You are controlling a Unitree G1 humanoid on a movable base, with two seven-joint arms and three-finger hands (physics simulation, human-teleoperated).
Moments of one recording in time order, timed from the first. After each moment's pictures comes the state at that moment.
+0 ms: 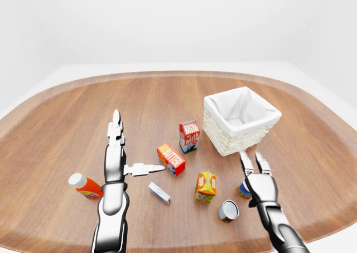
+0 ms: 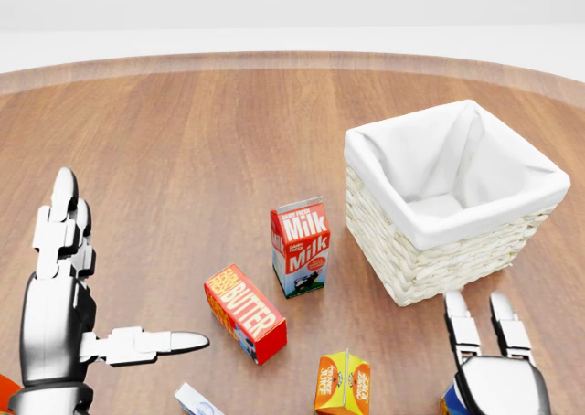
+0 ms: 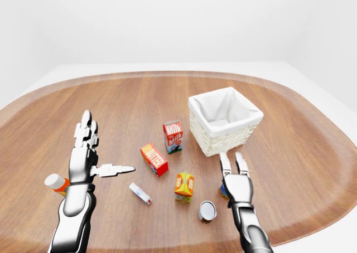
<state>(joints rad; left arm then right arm) 0.09 0.01 0.04 -0.28 0.18 -0.09 0.06 0.03 -0.29 0.00 0.56 -1.27 -0.09 -0.52</state>
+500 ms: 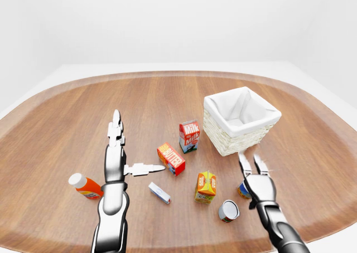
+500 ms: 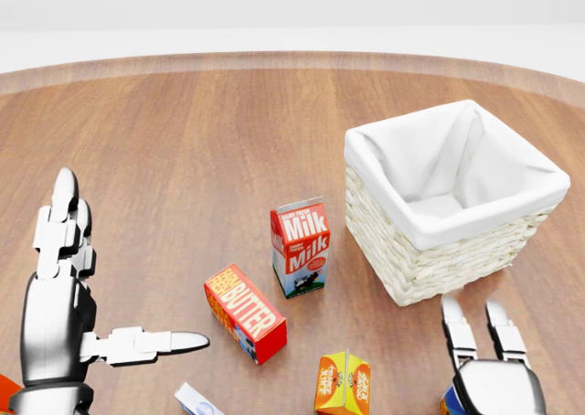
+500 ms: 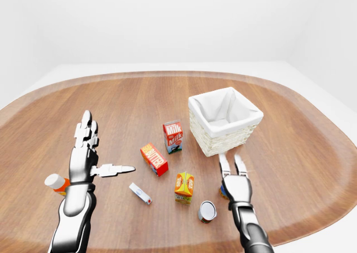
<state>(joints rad) 0.09 0.01 0.04 -0.28 0.18 -0.09 0.06 -0.02 -0.30 0.02 0.68 -1.26 -0.09 -0.52</state>
